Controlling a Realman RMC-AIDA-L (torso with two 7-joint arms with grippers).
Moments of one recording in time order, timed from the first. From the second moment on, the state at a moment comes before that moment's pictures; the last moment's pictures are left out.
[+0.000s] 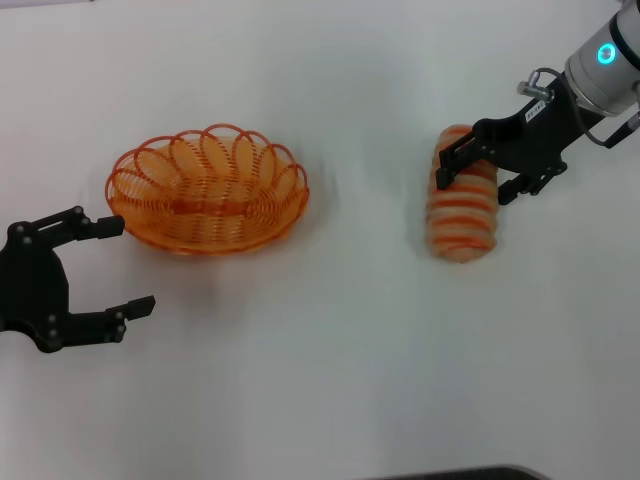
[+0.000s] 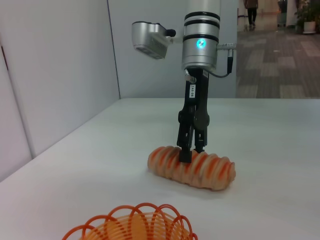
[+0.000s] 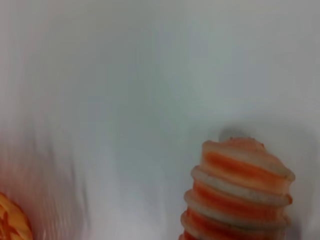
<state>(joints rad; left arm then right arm) -0.31 -2.16 0.50 0.97 2.19 1.85 -1.00 0.96 1.96 -0.83 -0.49 -2.74 -1.41 3.01</state>
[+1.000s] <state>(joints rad) -0.31 -2.16 0.49 0.97 2.19 1.85 -1.00 0.97 1.97 -0.84 -0.48 -2.74 -1.37 3.01</state>
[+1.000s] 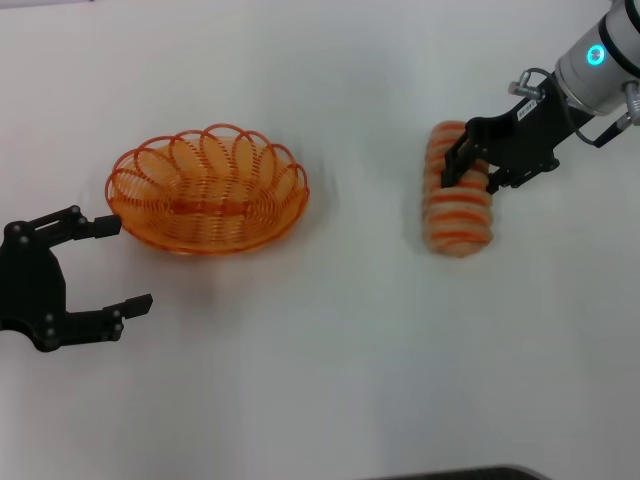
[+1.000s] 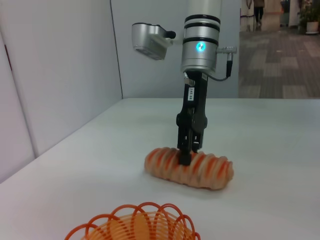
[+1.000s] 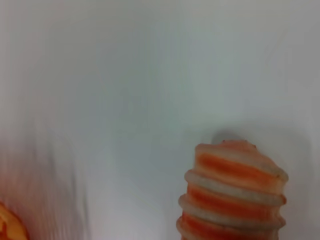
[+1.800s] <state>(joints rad) -0.30 -2.16 0.49 0.91 2.19 1.78 -0.99 0.97 2.02 -0.84 -0.74 -2.44 -1.36 2.33</state>
